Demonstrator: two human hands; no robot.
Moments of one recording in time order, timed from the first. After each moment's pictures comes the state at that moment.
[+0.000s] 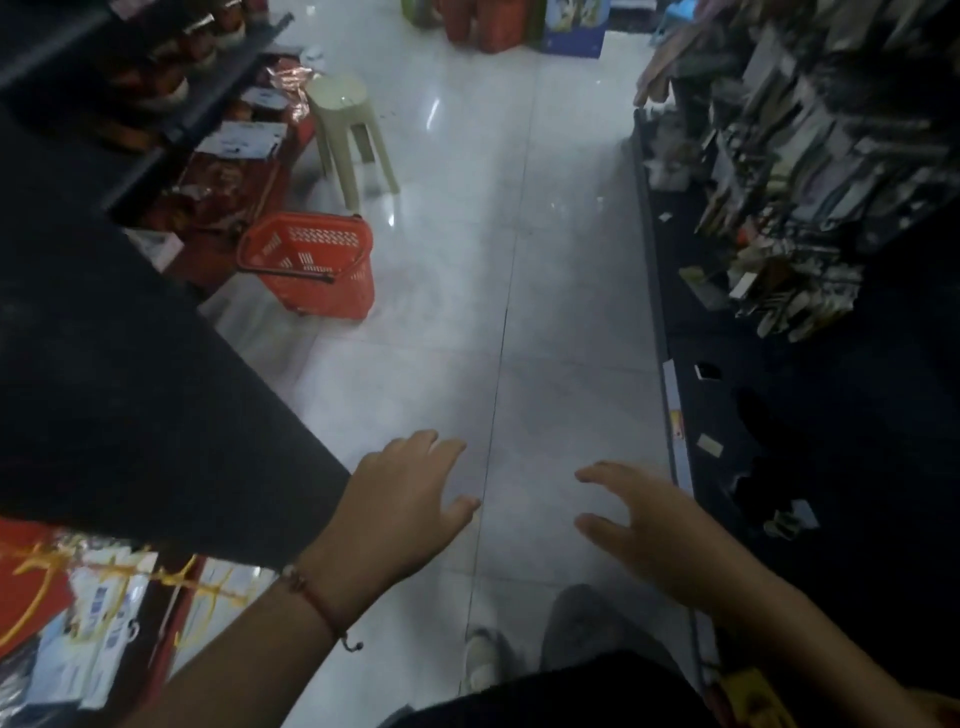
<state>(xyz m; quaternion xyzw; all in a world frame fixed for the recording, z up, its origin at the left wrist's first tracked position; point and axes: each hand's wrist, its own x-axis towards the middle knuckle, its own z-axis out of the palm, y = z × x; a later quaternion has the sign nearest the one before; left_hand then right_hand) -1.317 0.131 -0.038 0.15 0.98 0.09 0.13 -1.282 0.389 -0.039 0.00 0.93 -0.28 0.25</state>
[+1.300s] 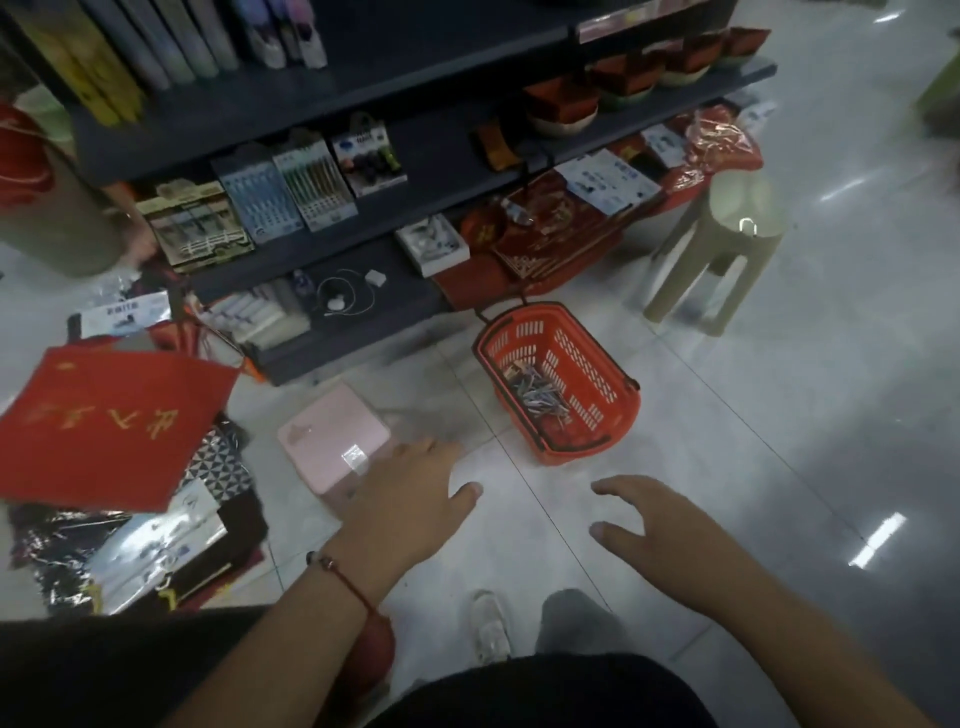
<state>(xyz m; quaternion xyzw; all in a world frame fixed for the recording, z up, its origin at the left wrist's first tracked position) -1.920 -0.183 -0.073 -0.32 0.92 0.20 0.11 -2.089 0.024 -0.060 -0.37 0.85 -0.15 0.35</state>
